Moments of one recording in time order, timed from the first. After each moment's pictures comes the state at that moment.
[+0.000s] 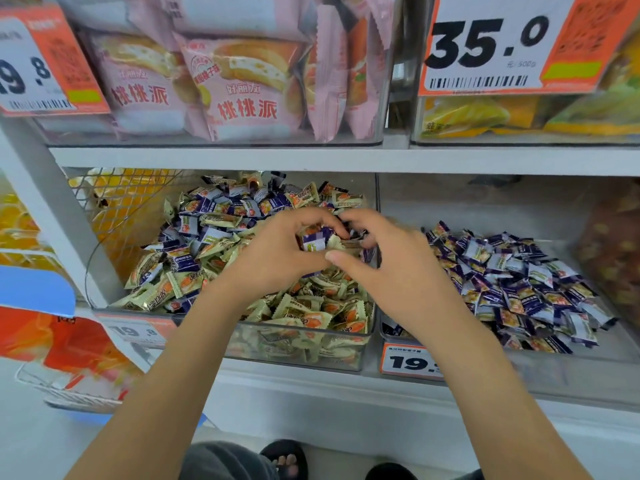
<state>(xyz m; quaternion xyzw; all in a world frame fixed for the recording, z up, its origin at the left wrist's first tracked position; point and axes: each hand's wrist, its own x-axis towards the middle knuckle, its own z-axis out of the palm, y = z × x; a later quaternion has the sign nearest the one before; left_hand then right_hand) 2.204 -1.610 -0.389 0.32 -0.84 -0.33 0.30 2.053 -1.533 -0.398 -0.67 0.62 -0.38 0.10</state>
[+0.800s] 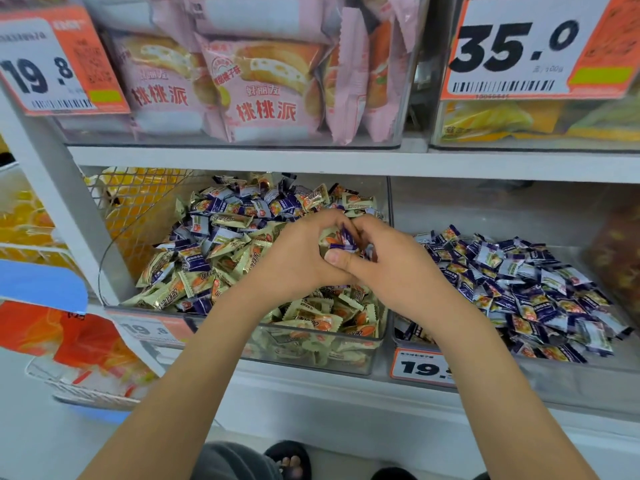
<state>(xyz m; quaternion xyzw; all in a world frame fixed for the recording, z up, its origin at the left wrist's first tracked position) 2.199 -1.606 -0.393 0.34 -0.84 -0.30 0.30 2.061 -1.553 -0.398 -0.69 0.63 -0.32 0.15</state>
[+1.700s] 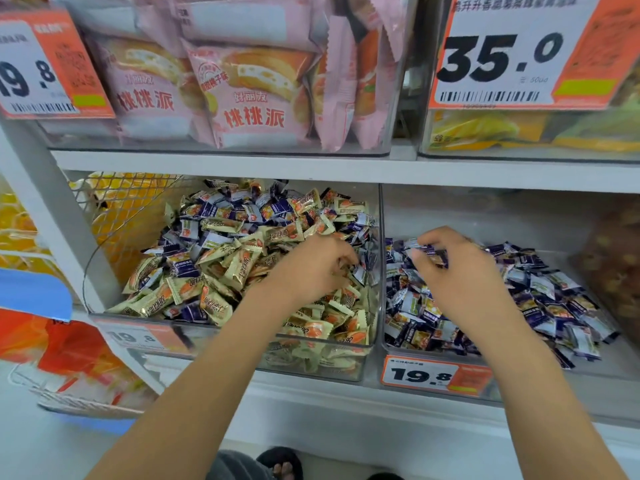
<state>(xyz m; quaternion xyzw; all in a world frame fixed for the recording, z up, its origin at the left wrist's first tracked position) 2.171 -1.631 -0.419 0.38 -0.90 -0.17 0.11 2.002 -1.533 -0.410 -0.56 0.76 -0.34 0.07</state>
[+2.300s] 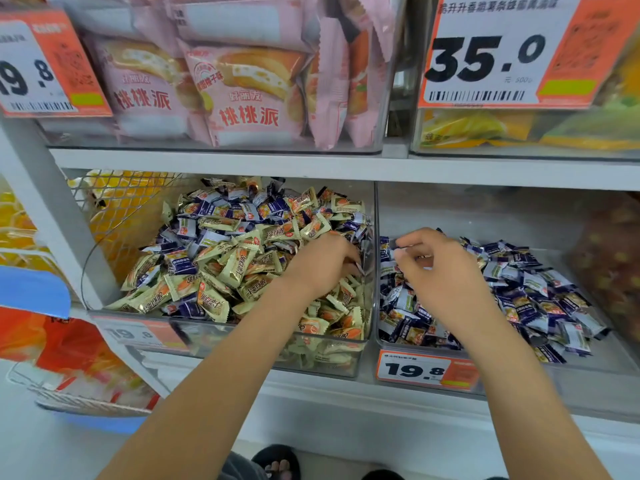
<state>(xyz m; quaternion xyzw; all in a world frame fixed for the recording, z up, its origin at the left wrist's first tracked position) 2.149 -1.651 -0.444 0.37 -0.91 -0.14 0.14 2.007 -1.534 -0.416 -0.56 0.72 -0.40 0.14</state>
